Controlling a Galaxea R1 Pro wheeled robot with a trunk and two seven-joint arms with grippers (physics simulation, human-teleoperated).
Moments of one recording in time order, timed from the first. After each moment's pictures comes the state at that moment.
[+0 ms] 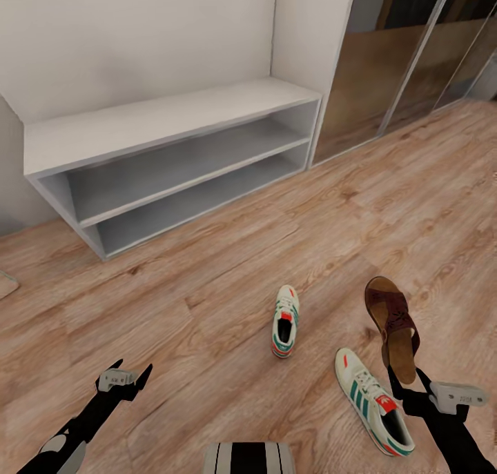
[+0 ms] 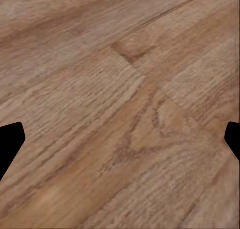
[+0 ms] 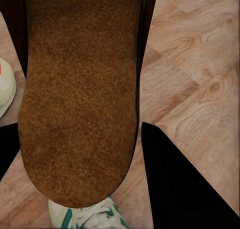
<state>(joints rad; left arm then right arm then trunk) -0.40 0.30 -0.17 -0.52 0.42 -0.52 -0.39 0.09 -0.05 -0.37 -1.54 0.04 -0.06 0.17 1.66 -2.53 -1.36</state>
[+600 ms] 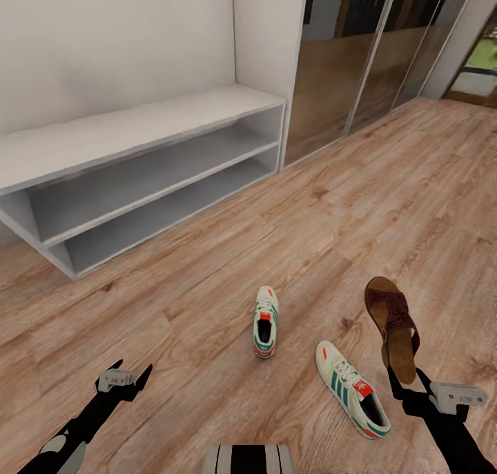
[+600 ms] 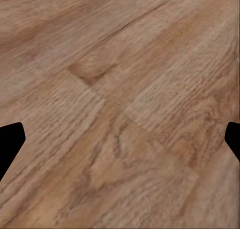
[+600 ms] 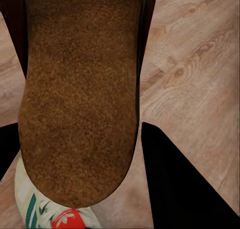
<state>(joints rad) -0.40 0.30 -0.17 -0.51 0.42 -0.52 -0.39 0.09 -0.05 -0.37 -1.54 0.03 -0.06 0.17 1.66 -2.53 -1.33</state>
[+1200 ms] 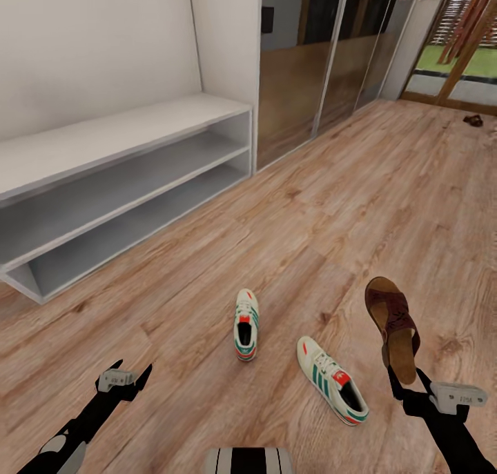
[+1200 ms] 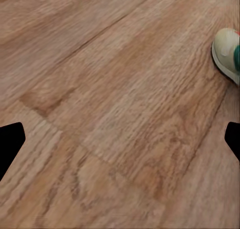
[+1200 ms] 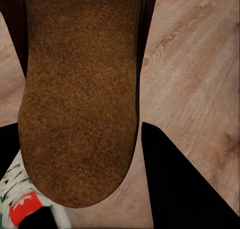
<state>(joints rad) -0.40 0.30 -0.17 -0.51 0.42 -0.52 -0.39 0.09 -0.05 -0.37 -1.54 0.03 -0.06 0.17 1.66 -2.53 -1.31</state>
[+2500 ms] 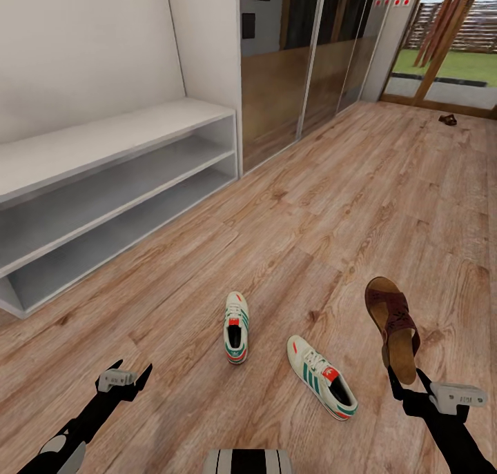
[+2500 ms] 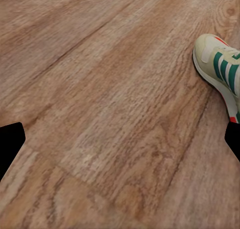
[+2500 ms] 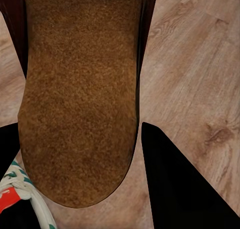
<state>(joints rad) -0.40 0.30 -0.17 -0.51 0.42 -0.52 -0.39 0.09 -0.05 -0.37 -1.54 0.03 -0.06 0.17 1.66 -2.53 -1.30</state>
